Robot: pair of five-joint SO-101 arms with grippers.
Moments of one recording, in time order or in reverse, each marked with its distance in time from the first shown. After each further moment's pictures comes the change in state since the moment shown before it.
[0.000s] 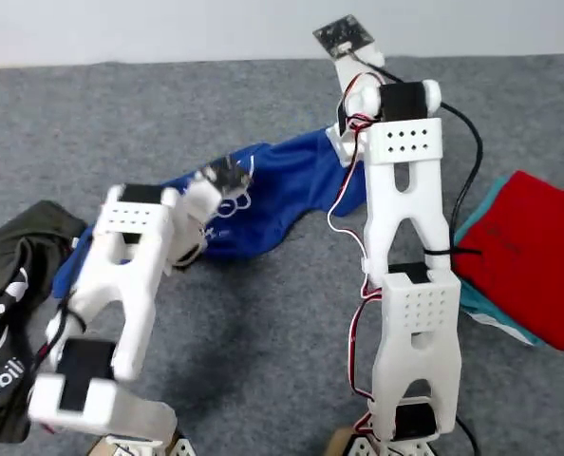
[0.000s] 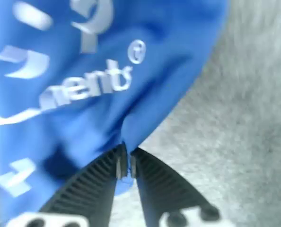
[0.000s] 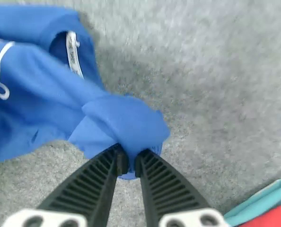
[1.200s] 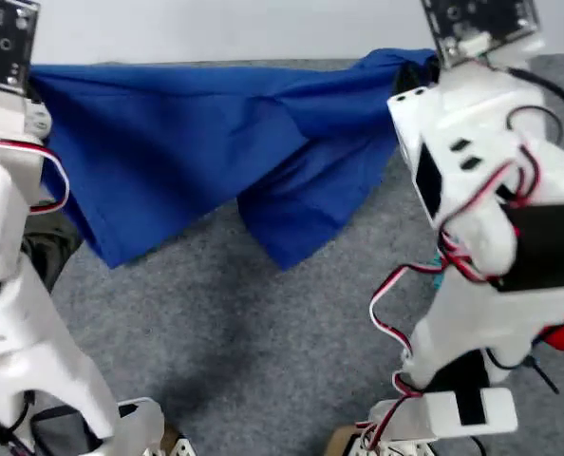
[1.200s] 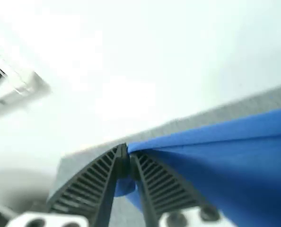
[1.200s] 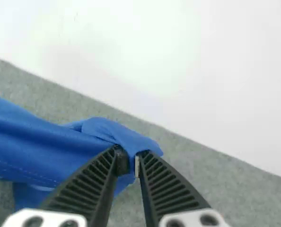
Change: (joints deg) left arm -17.4 -16.4 -59.1 12.9 13.5; right arm 1.7 -43.6 0.0 -0.4 0.0
